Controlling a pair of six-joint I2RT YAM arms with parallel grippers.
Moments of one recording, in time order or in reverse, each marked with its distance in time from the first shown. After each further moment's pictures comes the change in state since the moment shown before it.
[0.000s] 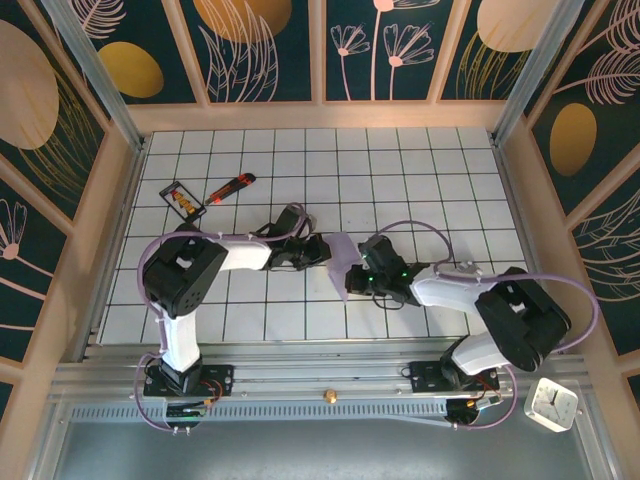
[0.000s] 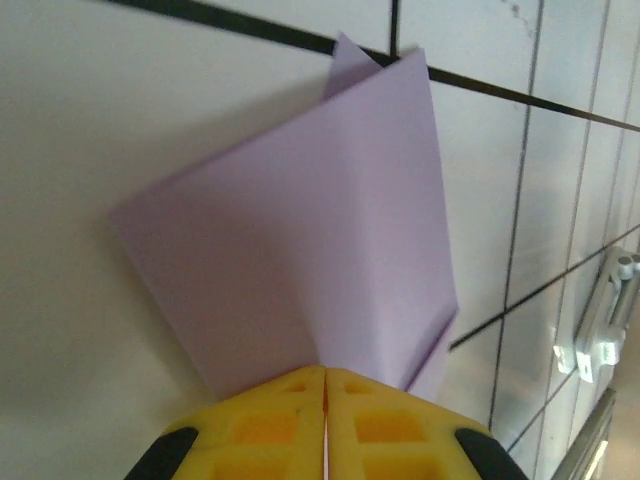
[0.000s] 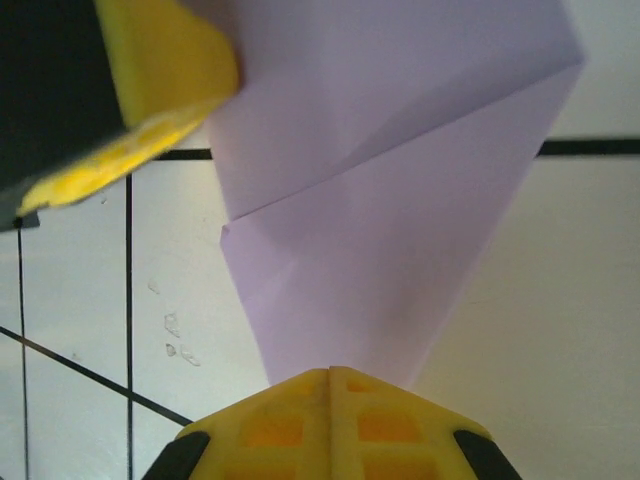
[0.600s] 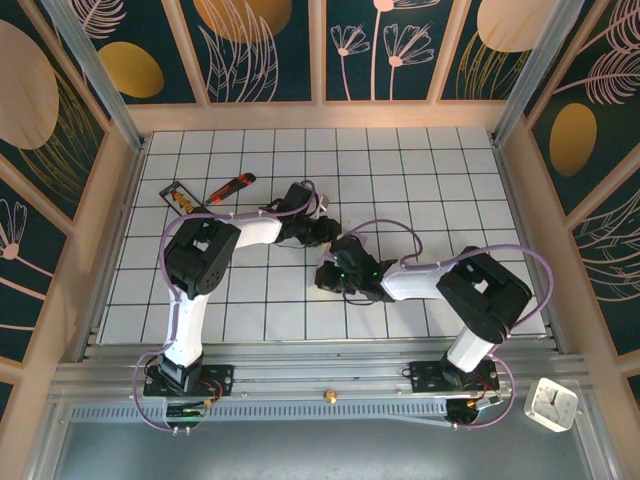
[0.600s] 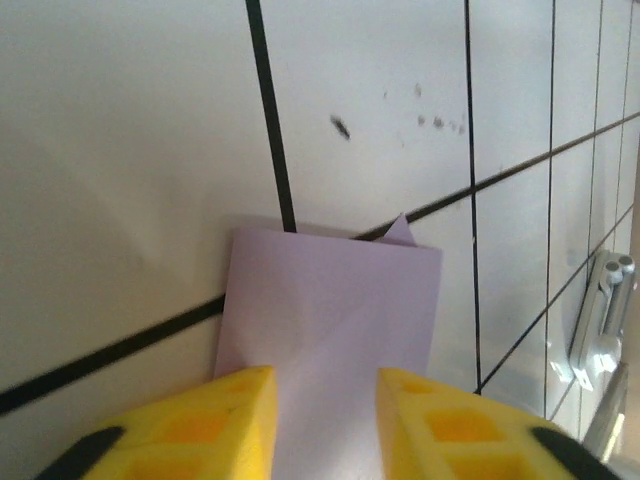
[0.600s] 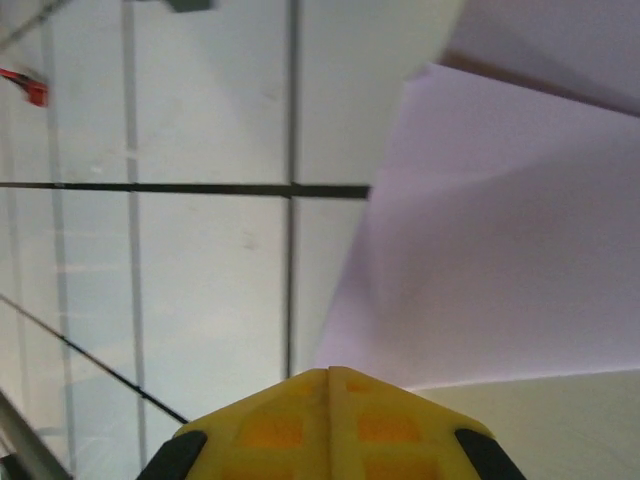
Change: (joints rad) left arm 0.062 0.164 0.299 -0.156 0.102 0.205; right arm 0.118 0.195 0.138 0.185 0.003 0.165
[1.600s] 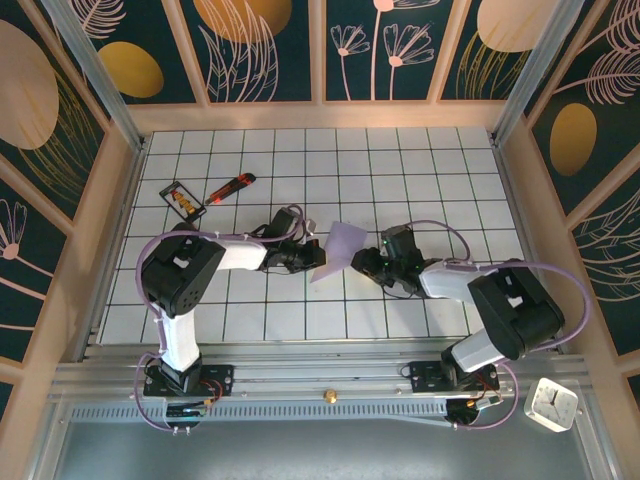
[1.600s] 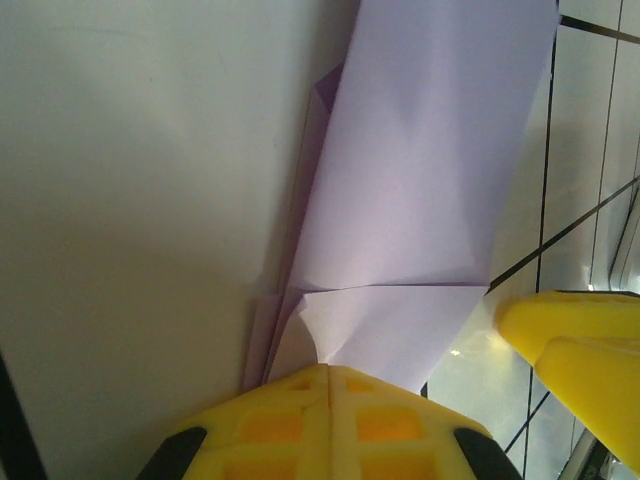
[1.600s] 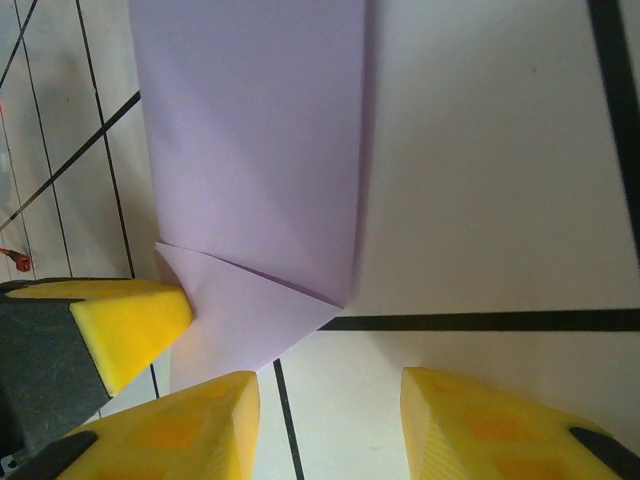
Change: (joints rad) left arm -0.044 -0.188 -0.358 0.148 -0.024 -0.071; right arm -0.338 -0.137 -0.179 0.005 -0.116 -0.016
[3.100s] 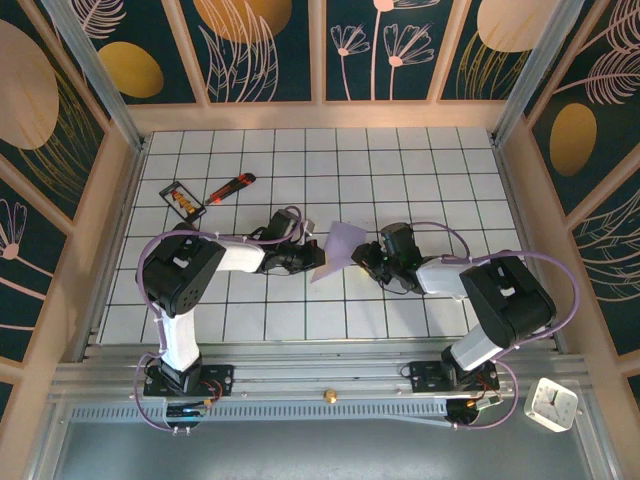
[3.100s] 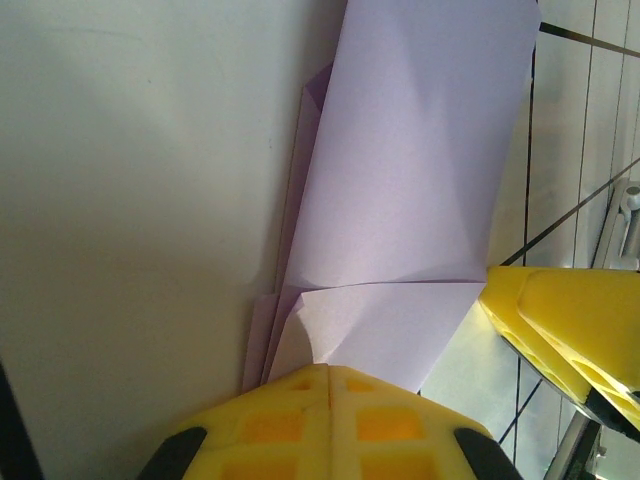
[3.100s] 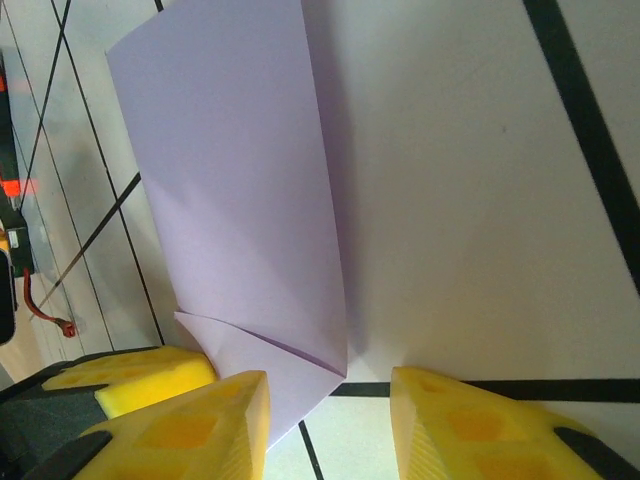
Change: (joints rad) left arm 0.008 0.002 -0.032 0.069 0.026 -0.011; right arm -0.016 0.059 0.015 0.079 0.013 0.165
